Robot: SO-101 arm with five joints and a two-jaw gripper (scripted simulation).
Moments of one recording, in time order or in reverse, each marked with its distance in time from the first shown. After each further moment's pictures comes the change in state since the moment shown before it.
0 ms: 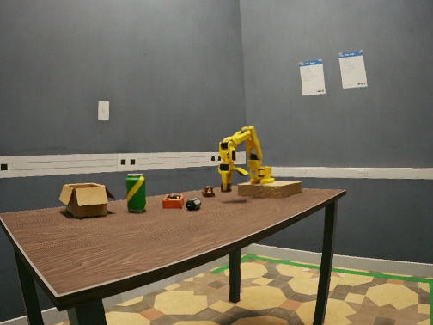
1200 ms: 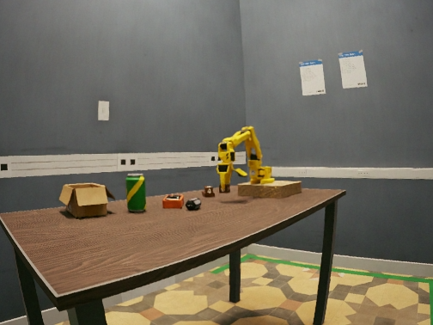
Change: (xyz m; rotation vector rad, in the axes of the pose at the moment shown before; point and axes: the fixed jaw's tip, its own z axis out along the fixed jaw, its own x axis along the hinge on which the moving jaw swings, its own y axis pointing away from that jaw) arm 0.004 -0.005 0.003 0.031 0.010 0.011
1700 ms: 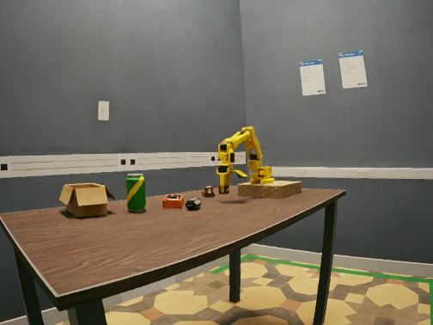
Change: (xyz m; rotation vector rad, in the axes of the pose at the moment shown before) arm 0.001 -0.003 0.004 0.014 0.005 0.000
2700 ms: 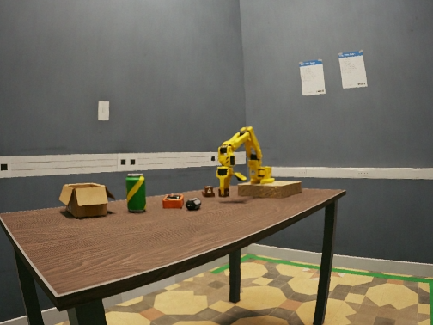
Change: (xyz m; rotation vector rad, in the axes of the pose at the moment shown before) arm 0.000 -0.001 0.011 0.003 0.001 0.000
